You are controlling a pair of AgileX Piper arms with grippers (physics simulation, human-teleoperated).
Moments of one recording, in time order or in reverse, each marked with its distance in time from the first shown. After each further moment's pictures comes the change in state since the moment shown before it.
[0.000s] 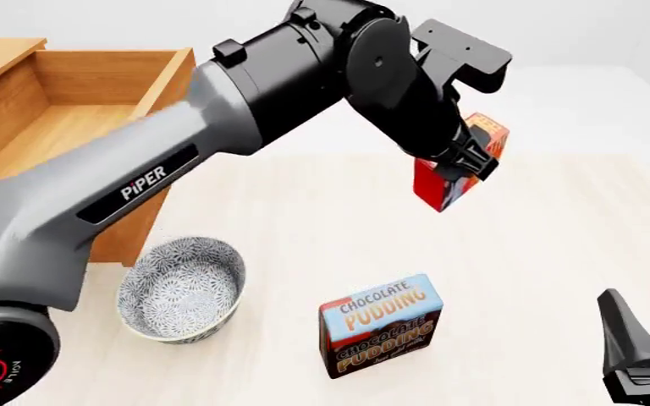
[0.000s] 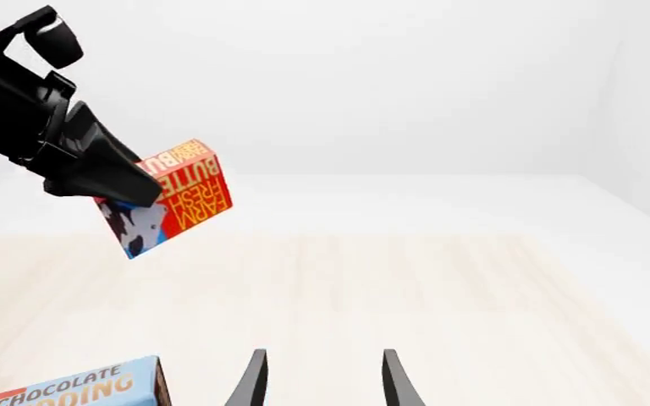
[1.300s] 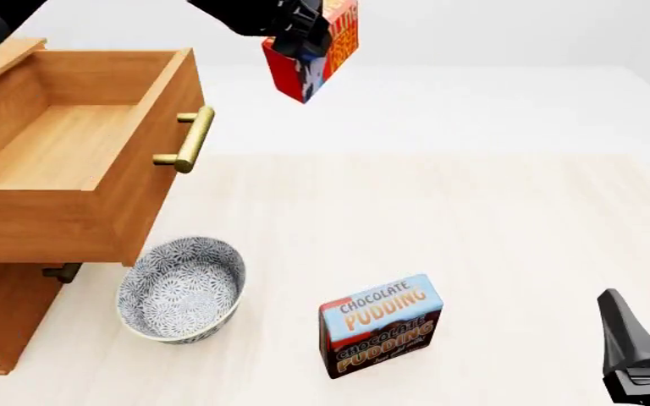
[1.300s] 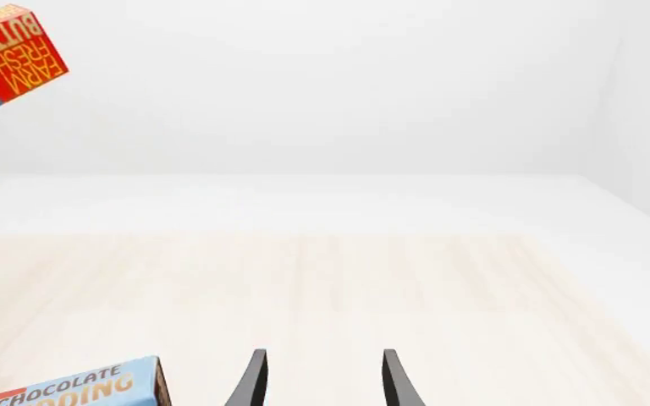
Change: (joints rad) left arm 0.301 -0.279 0.044 0.102 0.083; right arm 0.000 0.000 0.000 0.000 0.000
